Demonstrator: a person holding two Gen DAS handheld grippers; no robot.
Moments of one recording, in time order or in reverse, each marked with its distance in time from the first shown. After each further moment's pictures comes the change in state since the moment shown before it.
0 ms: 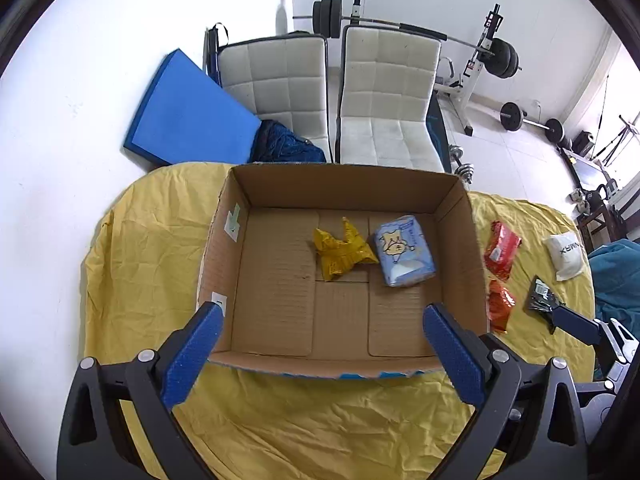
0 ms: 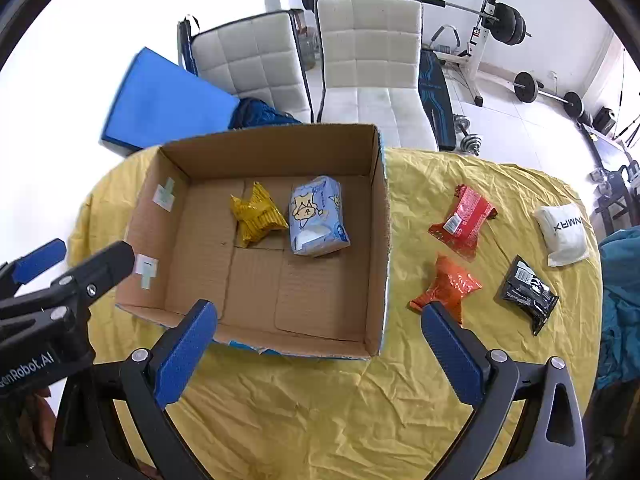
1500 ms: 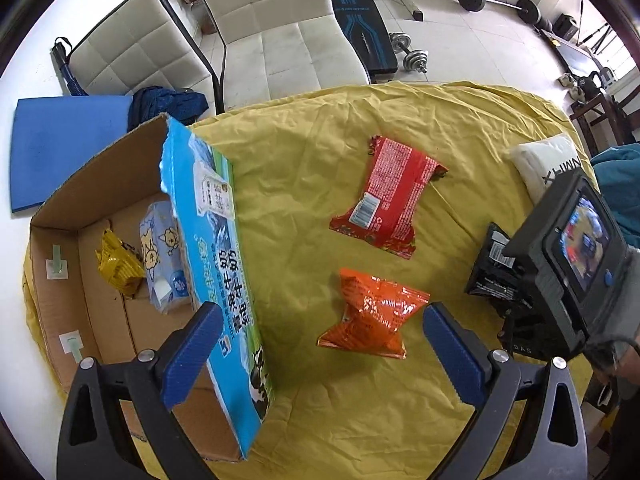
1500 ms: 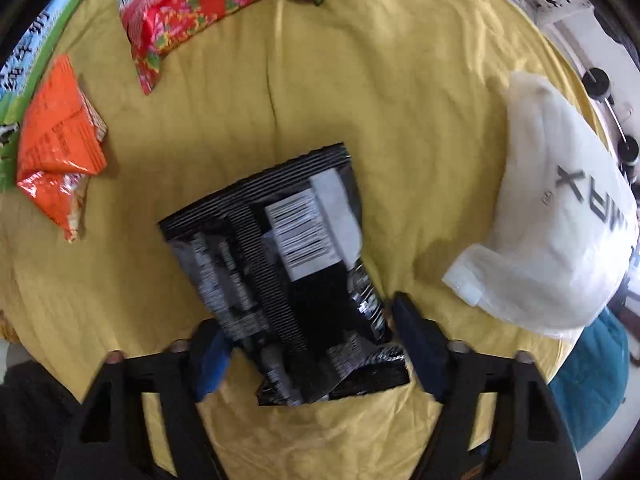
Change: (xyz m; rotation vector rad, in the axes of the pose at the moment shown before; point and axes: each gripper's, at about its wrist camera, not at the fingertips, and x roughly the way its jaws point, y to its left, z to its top) left arm 0.173 -0.287 0.040 0.255 0.344 0.006; right arm 0.216 -0.343 -0.010 -0.423 0.587 -0.100
